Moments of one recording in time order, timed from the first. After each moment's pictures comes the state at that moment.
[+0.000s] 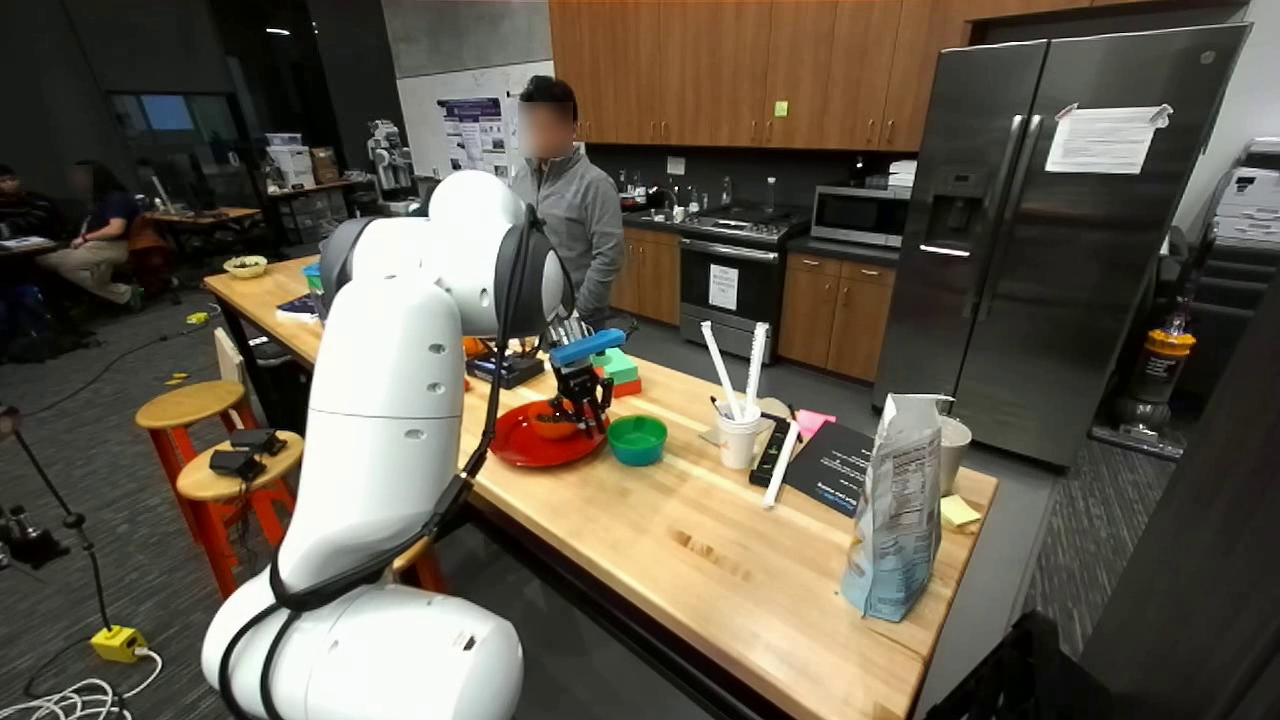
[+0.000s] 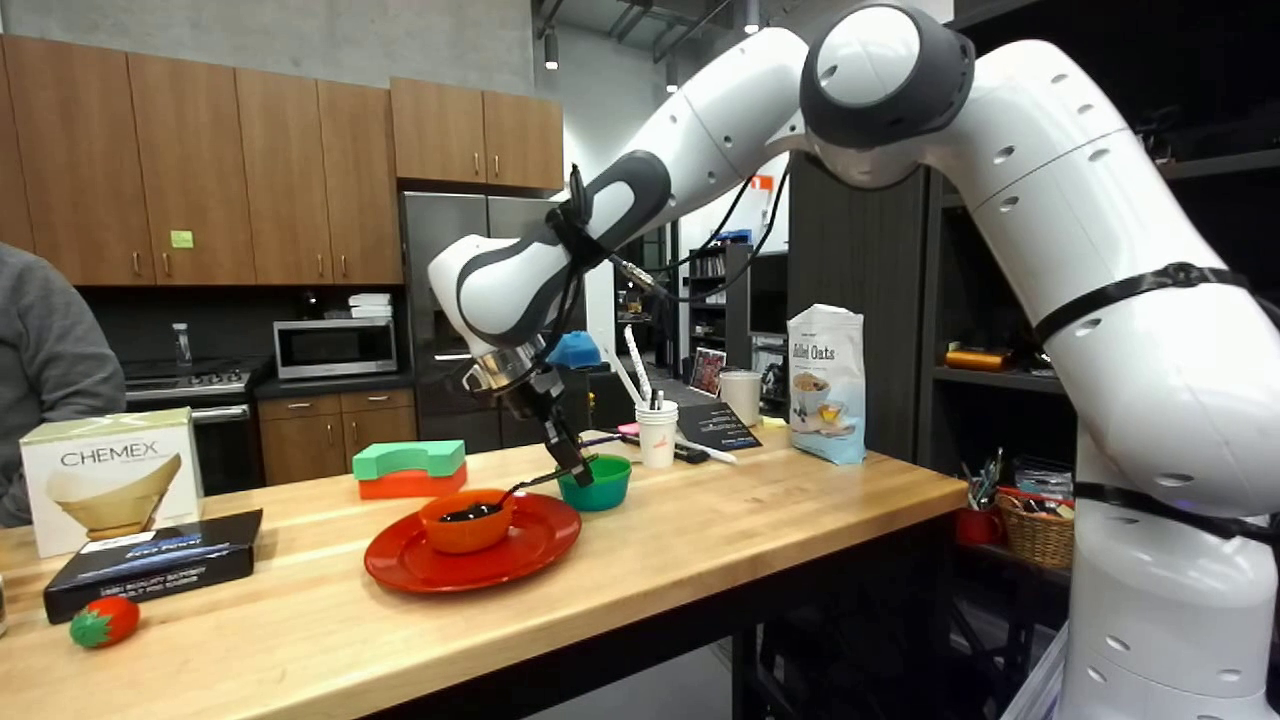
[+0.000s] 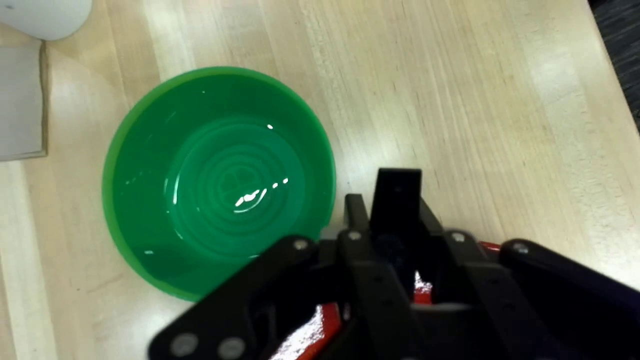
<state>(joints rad) 0.22 0.46 0.22 -1.66 -0.43 1.77 -0.46</state>
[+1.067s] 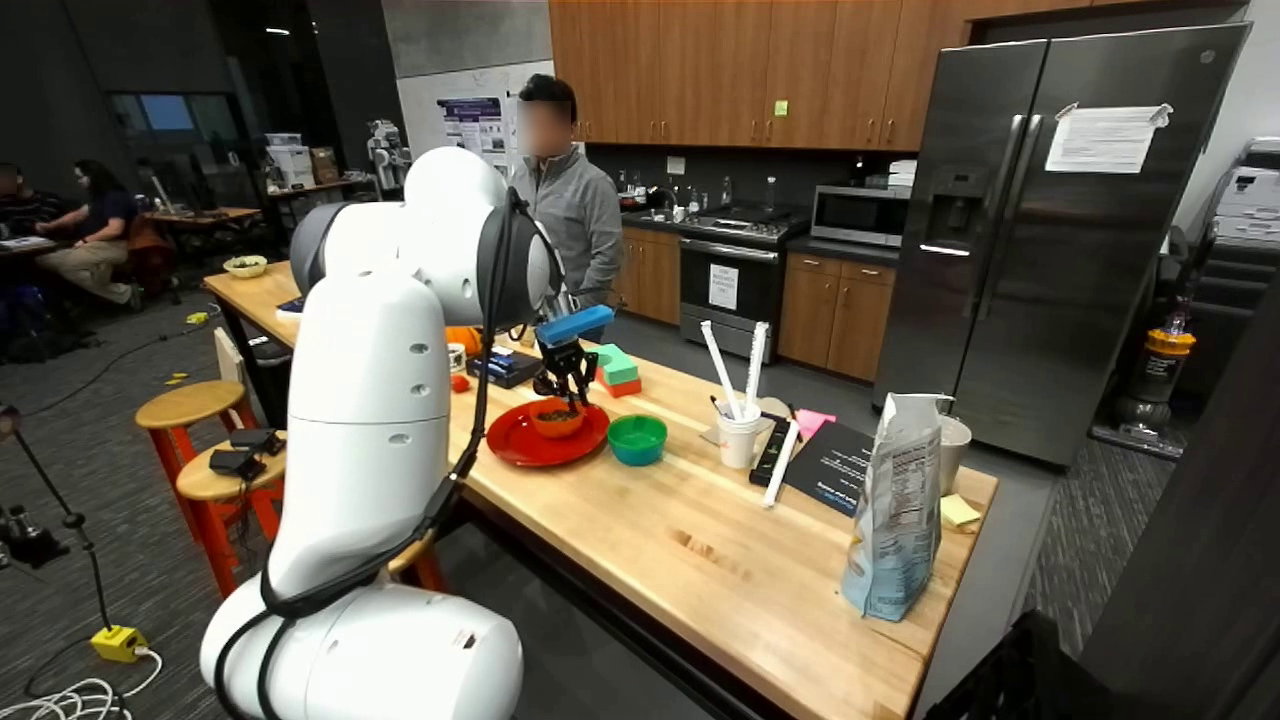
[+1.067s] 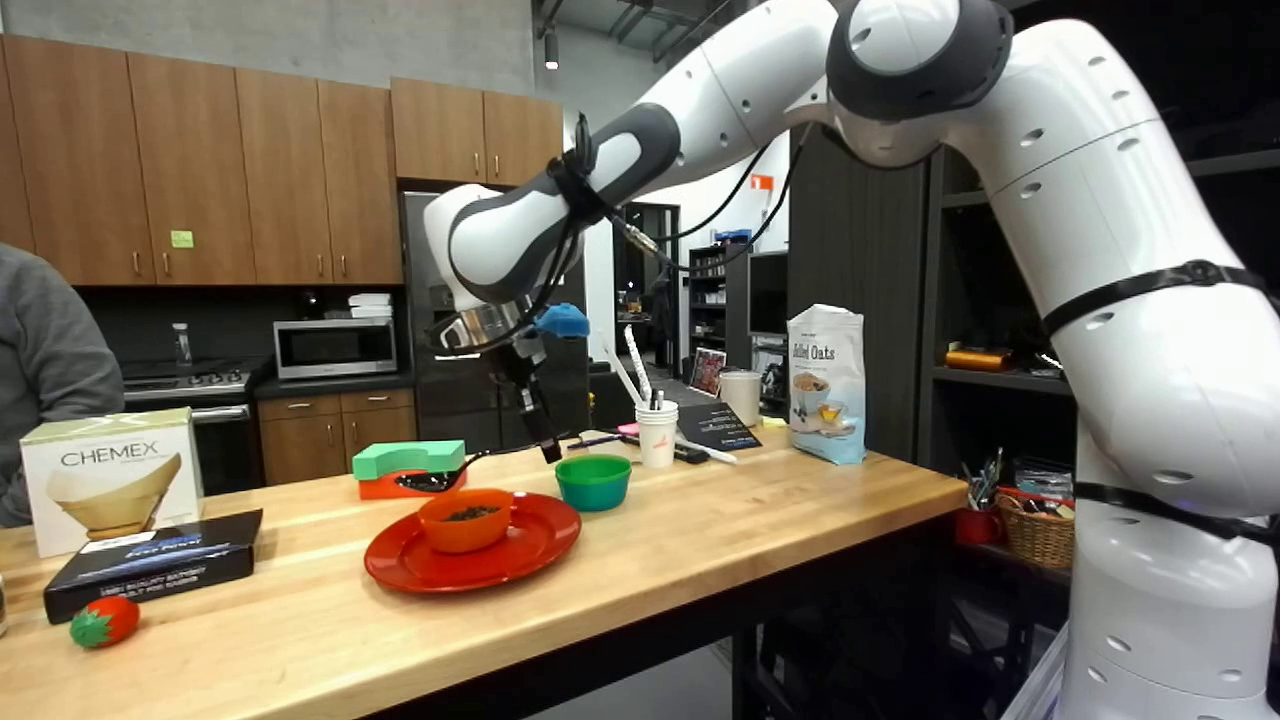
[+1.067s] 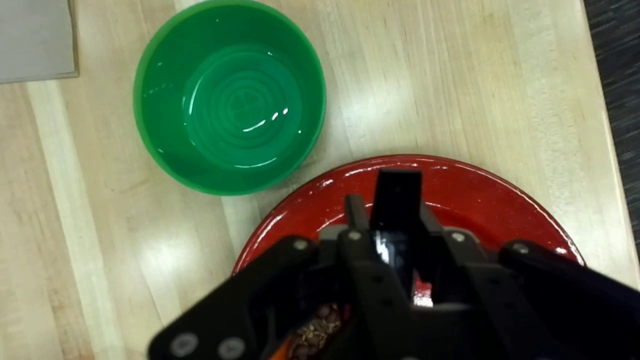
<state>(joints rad) 0.23 0.39 0.23 -1.66 -0.35 1.84 -0.50</state>
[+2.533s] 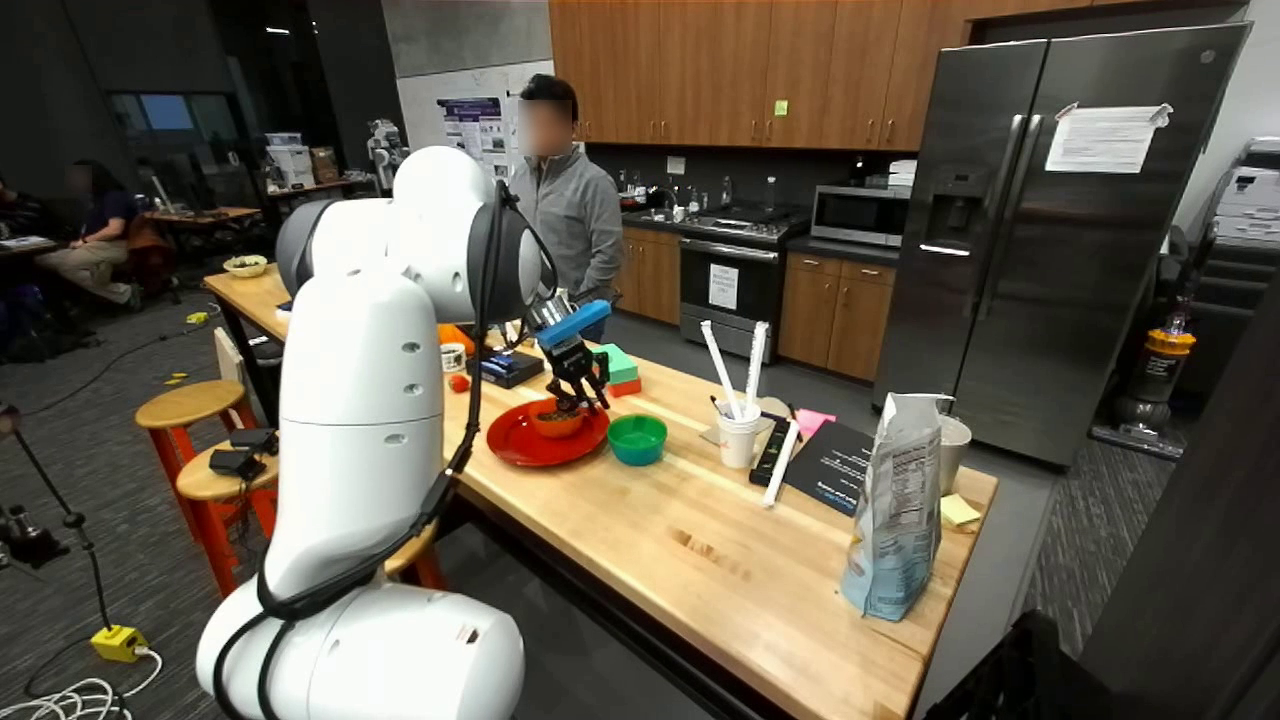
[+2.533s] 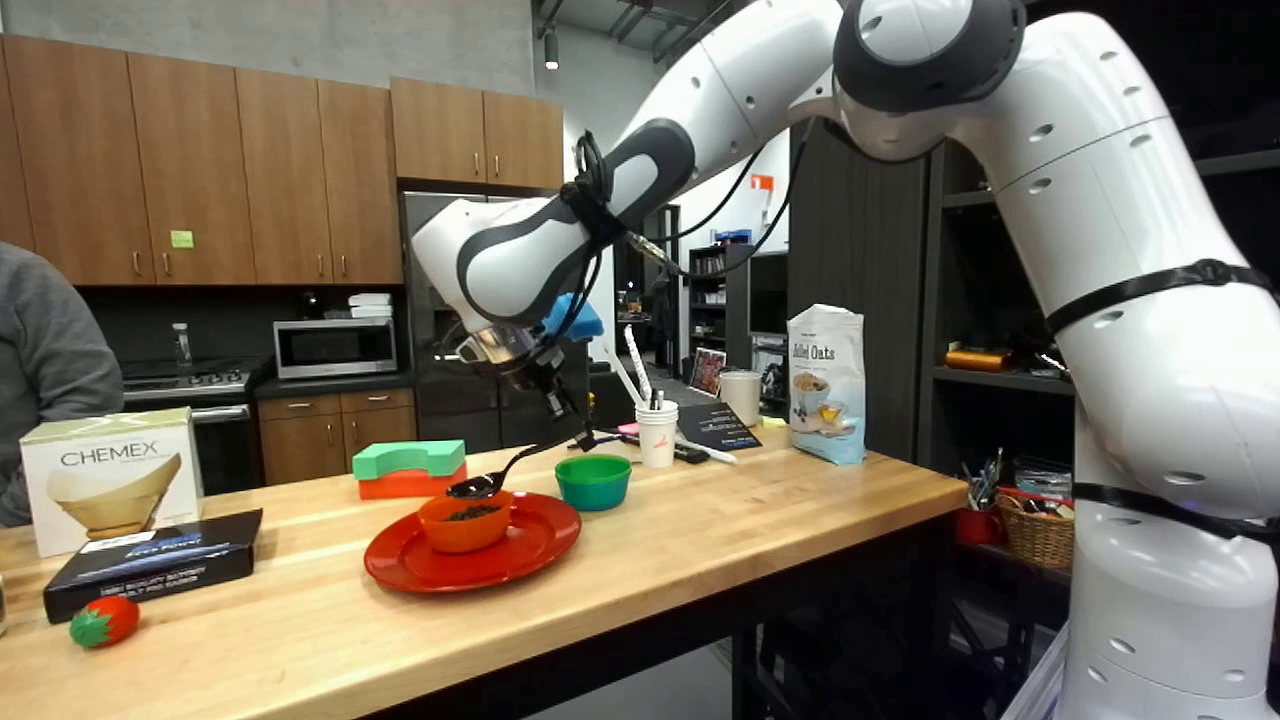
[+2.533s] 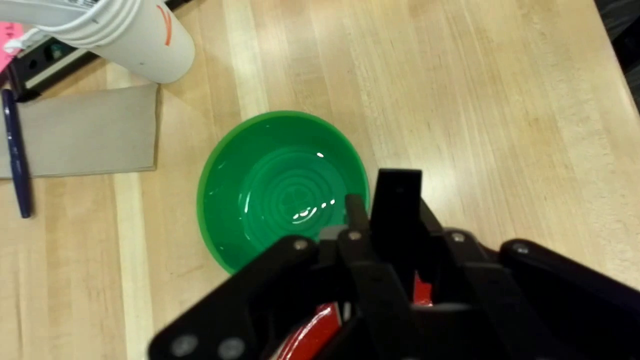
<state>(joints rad) 0.27 0.37 0.21 -1.72 -0.58 1.76 -0.40</state>
